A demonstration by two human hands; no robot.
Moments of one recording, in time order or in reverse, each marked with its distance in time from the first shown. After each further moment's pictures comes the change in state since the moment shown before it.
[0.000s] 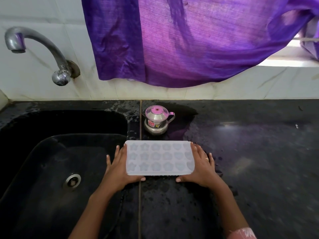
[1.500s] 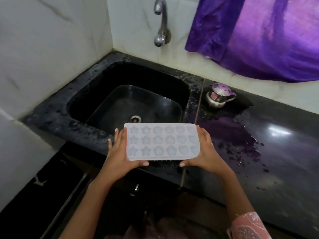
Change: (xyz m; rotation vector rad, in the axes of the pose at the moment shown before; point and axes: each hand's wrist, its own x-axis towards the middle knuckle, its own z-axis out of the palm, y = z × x) left_hand -0.258 -0.057 -0.027 -0.223 0.368 -0.235; right_hand -0.120 -0.125 0.047 0.211 -0.211 -0.385
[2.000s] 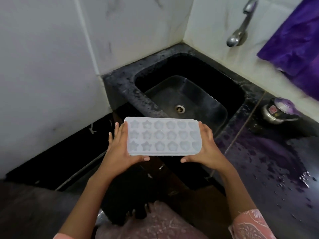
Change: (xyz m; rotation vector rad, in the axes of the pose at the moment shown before) left_hand -0.139 -0.031 -0.037 0.030 0.303 -0.280; right_hand -0.014 -0.070 0.063 -0.003 -0.337 -0.306
